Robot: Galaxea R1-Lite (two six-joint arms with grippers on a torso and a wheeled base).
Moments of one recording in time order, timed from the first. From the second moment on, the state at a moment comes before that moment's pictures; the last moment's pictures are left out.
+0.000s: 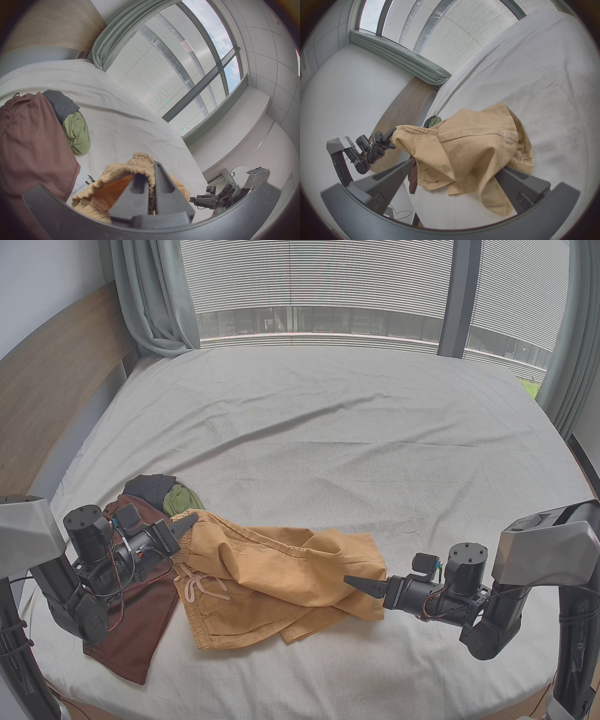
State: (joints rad) left arm -0.14 2.07 -0.46 -1.55 -0.42 -0.62; right arm 0.45 2.33 -0.52 -1.55 0.42 0.64
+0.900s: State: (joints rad) left arm -0.14 2.07 -0.46 -1.55 -0.42 -0.62; right arm 0.34 2.51 -0.71 -1.54 0.44 0.62
